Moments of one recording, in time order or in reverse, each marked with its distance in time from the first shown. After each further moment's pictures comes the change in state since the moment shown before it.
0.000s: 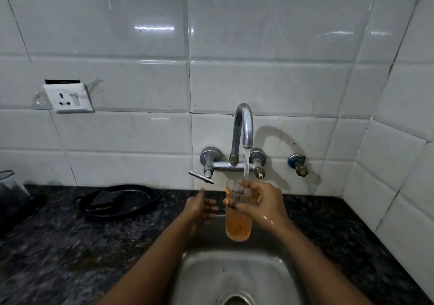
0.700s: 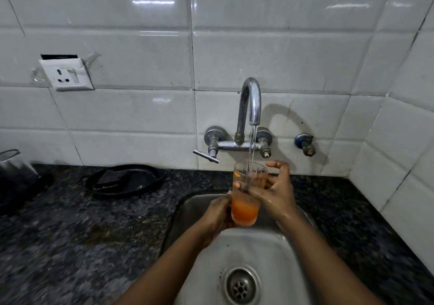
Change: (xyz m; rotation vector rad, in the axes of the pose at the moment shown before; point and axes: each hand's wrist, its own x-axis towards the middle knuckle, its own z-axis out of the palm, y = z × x) left_hand -0.041 -0.042 0.025 -0.036 -0.349 0.104; right_hand -0.017 0.019 0.009 0.357 0.096 0.213
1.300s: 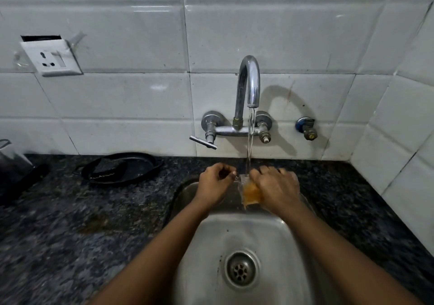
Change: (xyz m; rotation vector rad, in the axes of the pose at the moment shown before) left_hand 0.009 0.025 -0.001 0.492 0.323 0.337; right_hand 0.017 0.022 -0.008 -1.435 -0.360 -0.247
